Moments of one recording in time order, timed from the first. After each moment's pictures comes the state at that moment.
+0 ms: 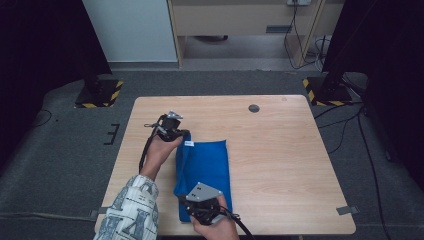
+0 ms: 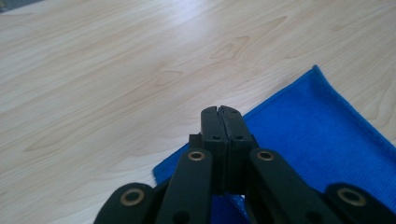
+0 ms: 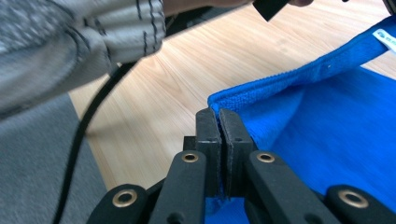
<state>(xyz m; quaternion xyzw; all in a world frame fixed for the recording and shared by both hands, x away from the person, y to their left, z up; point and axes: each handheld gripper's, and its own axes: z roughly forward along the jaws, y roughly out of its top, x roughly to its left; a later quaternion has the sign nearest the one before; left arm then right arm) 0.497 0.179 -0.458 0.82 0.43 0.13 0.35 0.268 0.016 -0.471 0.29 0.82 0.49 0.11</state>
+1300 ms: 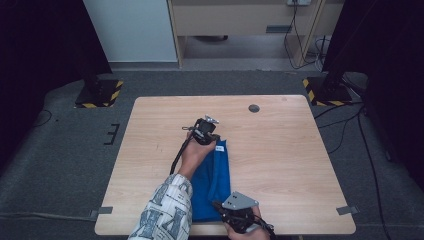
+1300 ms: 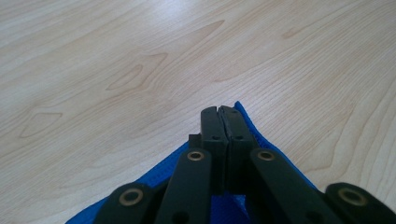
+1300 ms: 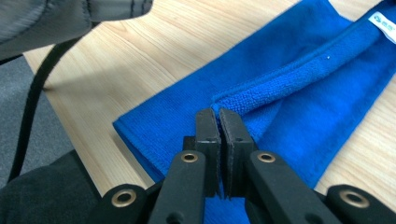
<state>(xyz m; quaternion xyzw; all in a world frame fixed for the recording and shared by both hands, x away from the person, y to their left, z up) 0.504 0.078 -0.483 0.84 0.41 0.12 0.34 0.256 -0.067 -0.499 0.33 0.82 0.45 0.13</state>
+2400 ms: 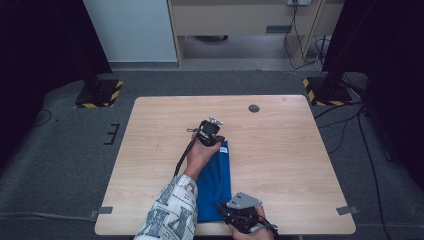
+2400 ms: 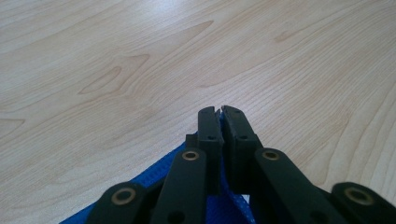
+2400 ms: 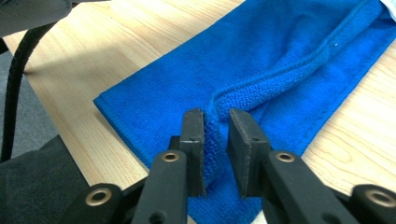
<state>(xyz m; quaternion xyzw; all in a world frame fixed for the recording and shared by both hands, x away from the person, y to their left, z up) 0.506 0.066 -0.494 0.83 0.42 0.11 0.35 0.258 -0.078 -0.510 0.35 0.83 0.43 0.12</state>
